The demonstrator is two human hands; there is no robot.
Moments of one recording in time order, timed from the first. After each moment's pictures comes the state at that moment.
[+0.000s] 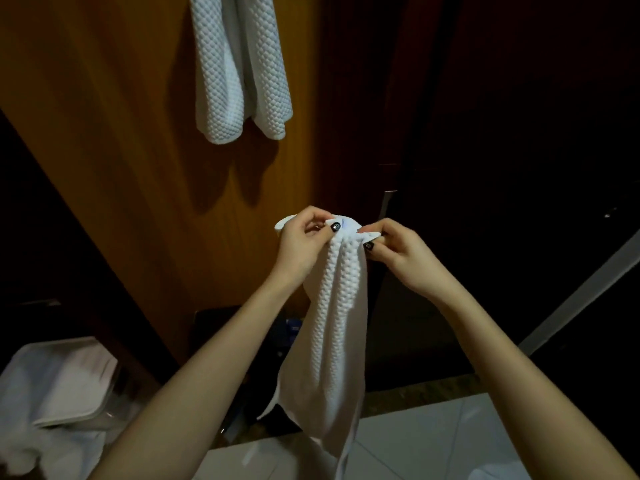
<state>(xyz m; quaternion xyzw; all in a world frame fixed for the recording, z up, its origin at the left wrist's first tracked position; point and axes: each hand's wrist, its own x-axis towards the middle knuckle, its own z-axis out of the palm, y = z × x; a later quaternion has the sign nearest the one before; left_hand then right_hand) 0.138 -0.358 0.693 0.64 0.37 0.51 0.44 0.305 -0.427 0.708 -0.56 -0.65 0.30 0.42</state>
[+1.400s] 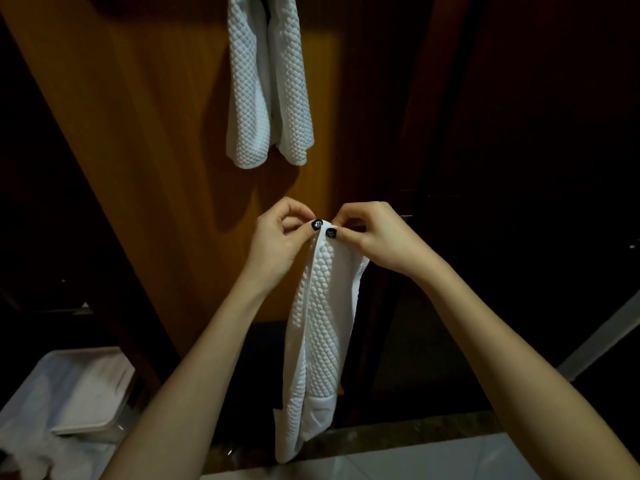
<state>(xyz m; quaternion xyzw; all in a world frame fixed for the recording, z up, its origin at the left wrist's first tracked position) 0.080 -0.381 0.750 0.66 0.33 0.55 0.39 0.252 -0.400 0.779 -0.51 -0.79 0.13 0.32</state>
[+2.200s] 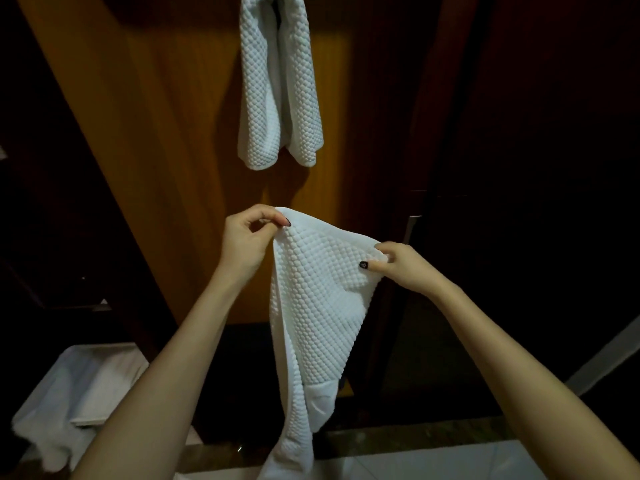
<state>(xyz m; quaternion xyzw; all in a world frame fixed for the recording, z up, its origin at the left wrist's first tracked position) 0.038 -0.354 0.734 0.65 0.40 0.59 0.28 0.305 -0.375 0.699 -0.62 -0.70 0.24 0.26</state>
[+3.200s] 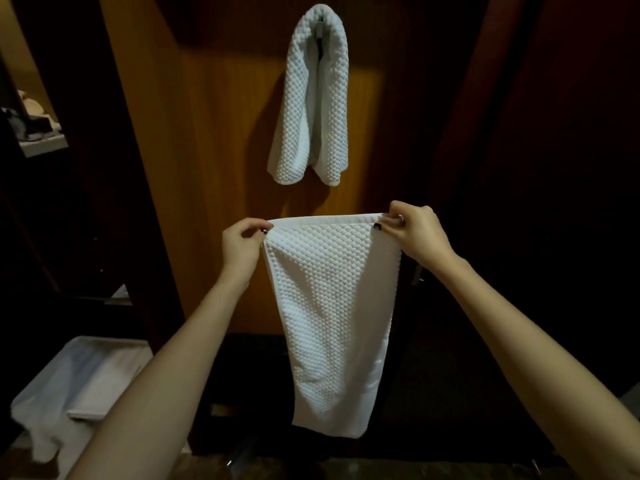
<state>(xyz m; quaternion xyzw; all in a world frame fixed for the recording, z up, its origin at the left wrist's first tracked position) 0.002 -0.328 0.712 0.51 0.53 0.62 0.27 0.284 -0.348 0.768 -0.56 -0.74 -0.01 0.36</state>
